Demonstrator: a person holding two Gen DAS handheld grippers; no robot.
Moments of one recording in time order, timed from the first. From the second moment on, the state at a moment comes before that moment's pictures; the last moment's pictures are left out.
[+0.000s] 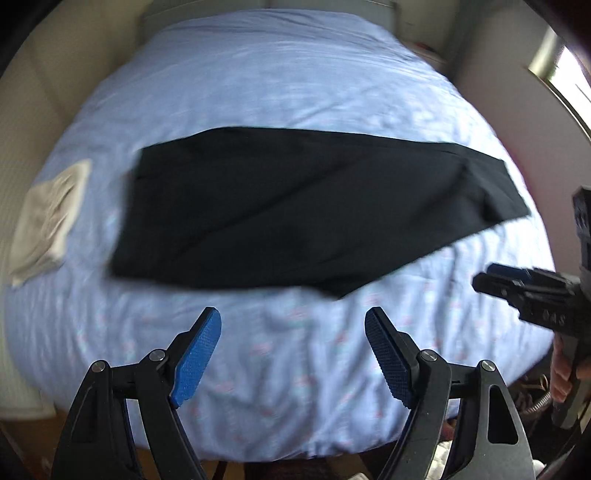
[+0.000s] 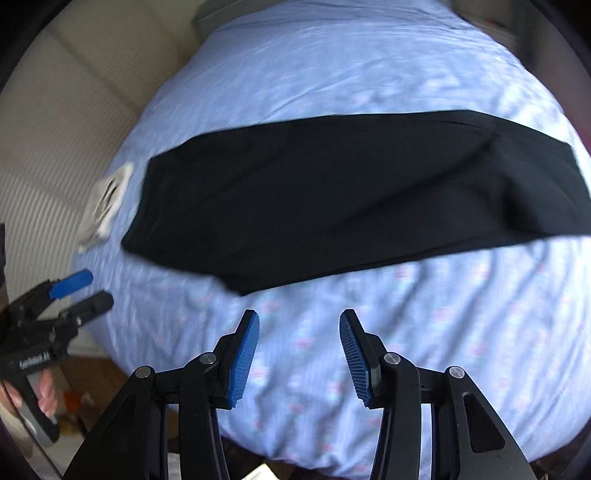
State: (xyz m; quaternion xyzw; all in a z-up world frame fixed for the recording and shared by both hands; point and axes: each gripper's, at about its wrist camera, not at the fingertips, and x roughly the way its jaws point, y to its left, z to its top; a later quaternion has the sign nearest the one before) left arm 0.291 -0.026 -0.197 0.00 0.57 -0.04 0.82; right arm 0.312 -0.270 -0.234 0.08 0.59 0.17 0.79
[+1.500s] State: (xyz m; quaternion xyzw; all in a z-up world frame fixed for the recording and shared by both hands) left arm 0.226 0.040 -0.268 -0.20 0.58 0.11 0.78; right arm 0.365 -0.142 -0.304 -0.03 0.59 0.27 0.76
